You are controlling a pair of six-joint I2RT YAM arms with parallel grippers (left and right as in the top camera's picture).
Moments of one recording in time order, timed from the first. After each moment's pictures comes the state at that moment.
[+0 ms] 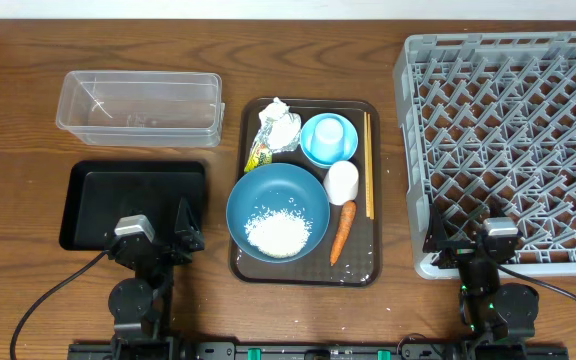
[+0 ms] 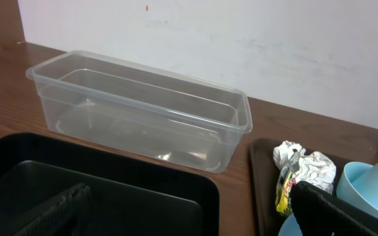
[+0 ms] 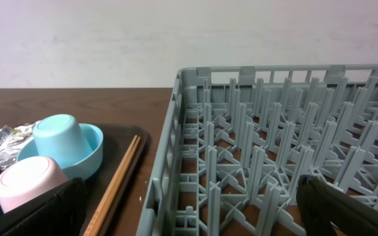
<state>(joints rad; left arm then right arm) 0.03 0.01 0.03 -0.14 -0.04 -0.24 0.03 0.01 0.01 -0.07 -0.05 0.06</state>
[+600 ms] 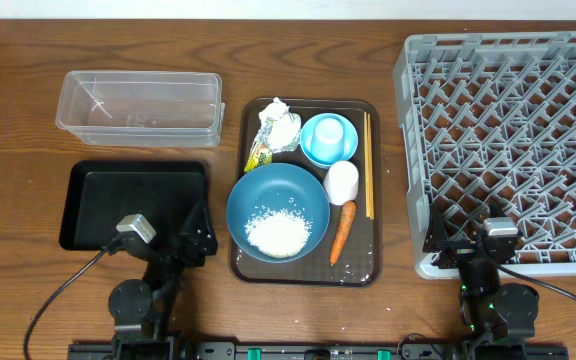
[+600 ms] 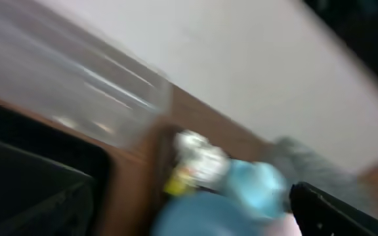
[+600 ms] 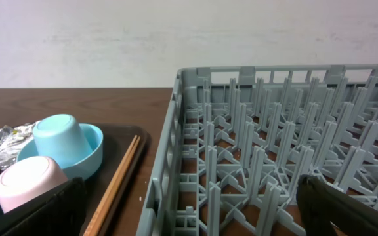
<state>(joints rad) 0.03 0.01 0.03 -0.10 0.26 -0.72 0.03 0.01 0.01 -0.07 -0.05 0.06</state>
